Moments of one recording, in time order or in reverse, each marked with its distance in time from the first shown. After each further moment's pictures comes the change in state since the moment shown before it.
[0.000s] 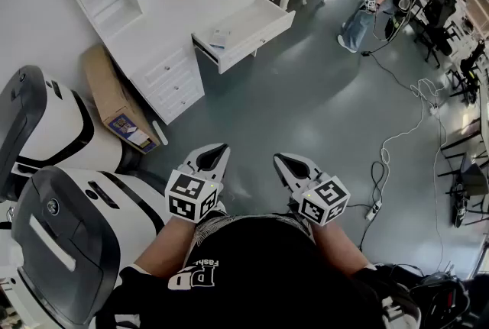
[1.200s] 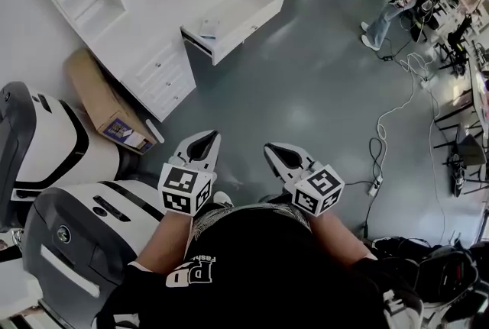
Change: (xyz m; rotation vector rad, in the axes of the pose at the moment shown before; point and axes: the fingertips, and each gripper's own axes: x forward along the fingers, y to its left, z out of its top) left arm -0.010 0.068 0.008 0.041 -0.014 -0.018; right arm 0.060 0.031 0.000 0.023 0.001 -0.053
